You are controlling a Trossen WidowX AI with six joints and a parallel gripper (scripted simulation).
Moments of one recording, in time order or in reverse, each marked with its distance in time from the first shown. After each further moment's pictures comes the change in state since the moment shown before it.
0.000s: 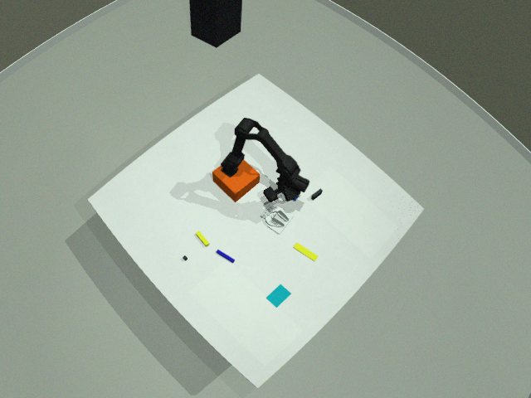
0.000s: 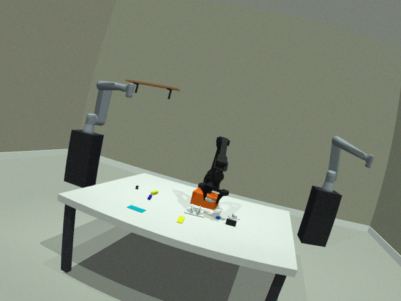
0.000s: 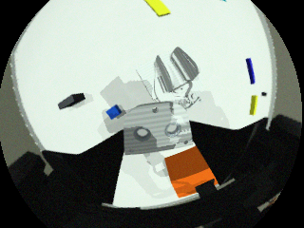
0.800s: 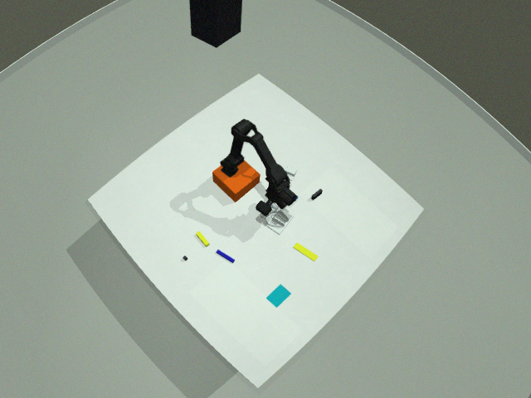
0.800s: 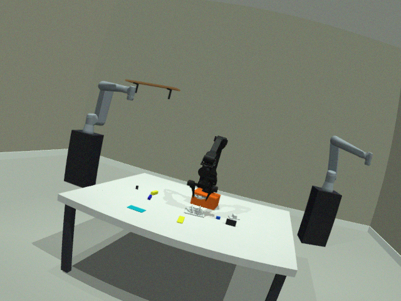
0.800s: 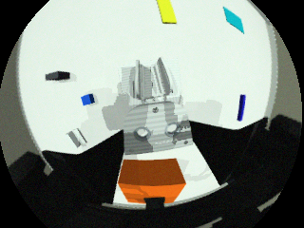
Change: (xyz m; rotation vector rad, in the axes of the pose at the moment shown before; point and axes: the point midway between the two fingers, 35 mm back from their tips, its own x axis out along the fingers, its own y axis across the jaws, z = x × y) arm 0.000 -0.069 0.016 -0.369 -0.001 -0.001
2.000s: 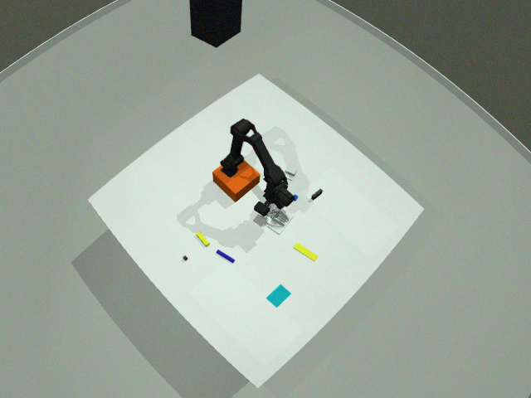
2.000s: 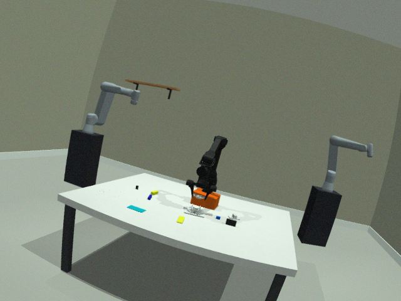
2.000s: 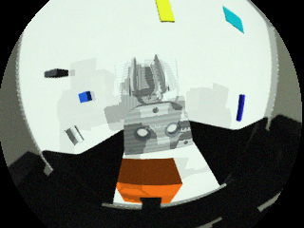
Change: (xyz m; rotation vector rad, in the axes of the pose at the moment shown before) arm 0.000 -0.007 -0.005 -0.015 0.000 0.001
